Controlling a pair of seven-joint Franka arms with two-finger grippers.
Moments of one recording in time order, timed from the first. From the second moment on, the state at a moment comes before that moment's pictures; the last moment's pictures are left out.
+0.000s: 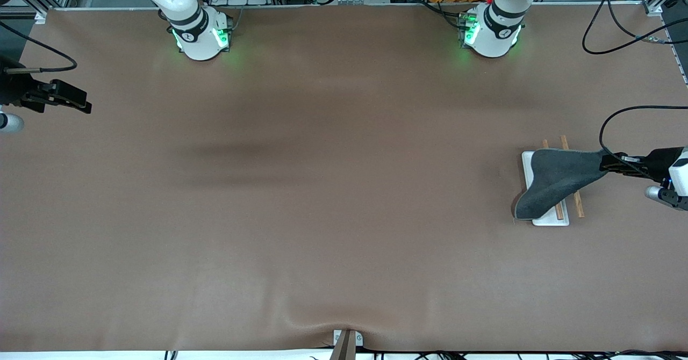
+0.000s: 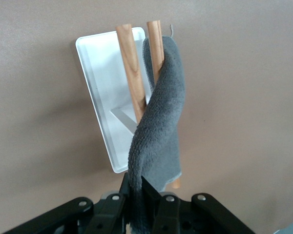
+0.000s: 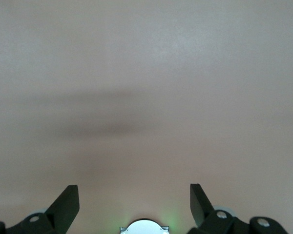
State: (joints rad) left arm 0.49 0.49 -0.16 -1.56 -0.18 1.66 0.64; right arm -0.08 0.03 0.06 -1.52 -0.01 1.40 0.00
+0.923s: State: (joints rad) left arm 0.54 0.53 -0.16 -1.54 -0.17 1.67 0.75; right arm -0.04 0.03 0.07 -1.42 0.01 1.32 0.00
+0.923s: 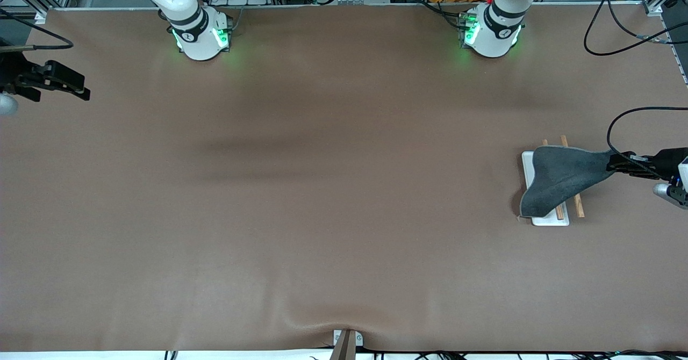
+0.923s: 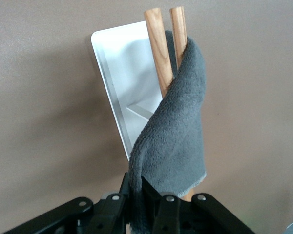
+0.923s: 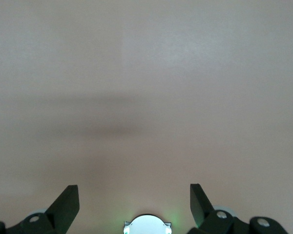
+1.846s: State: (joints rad) left arm 0.59 0.59 -0.17 -1.48 -0.17 1.68 0.87; right arm -0.03 0.03 0.05 -1.37 0.00 1.32 0.01
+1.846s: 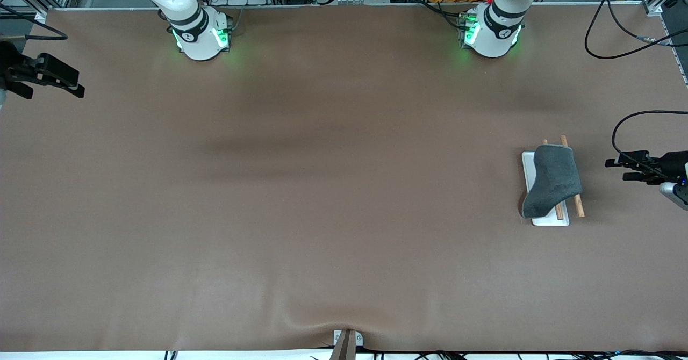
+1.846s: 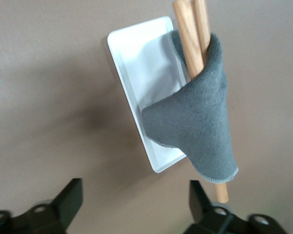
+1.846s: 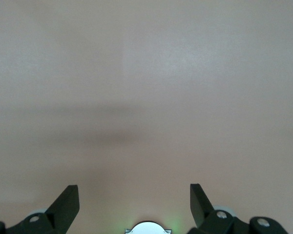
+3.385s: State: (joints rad) left arm 0.50 0.26 -0.71 -1.45 0.09 1.55 -0.30; right arm -0.04 0.10 0.05 -1.37 0.00 1.36 0.01
